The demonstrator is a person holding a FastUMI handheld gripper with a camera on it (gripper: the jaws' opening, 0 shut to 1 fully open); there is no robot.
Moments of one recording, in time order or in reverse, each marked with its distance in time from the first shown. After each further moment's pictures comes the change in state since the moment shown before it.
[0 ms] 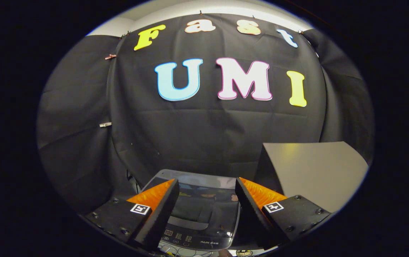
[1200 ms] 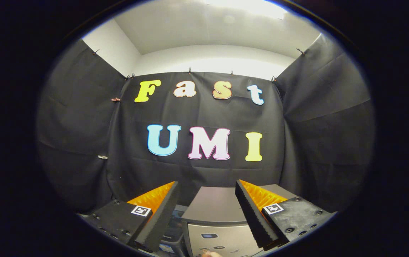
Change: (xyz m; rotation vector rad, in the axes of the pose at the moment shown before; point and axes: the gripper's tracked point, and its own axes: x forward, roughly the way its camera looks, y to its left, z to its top) arm -0.267 -0.136 0.070 -0.096 -0.456 -0.112
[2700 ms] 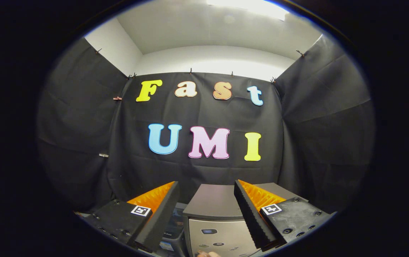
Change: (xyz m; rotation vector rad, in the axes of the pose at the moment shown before) arm -0.023 0.010 0.002 0.011 0.002 0.007
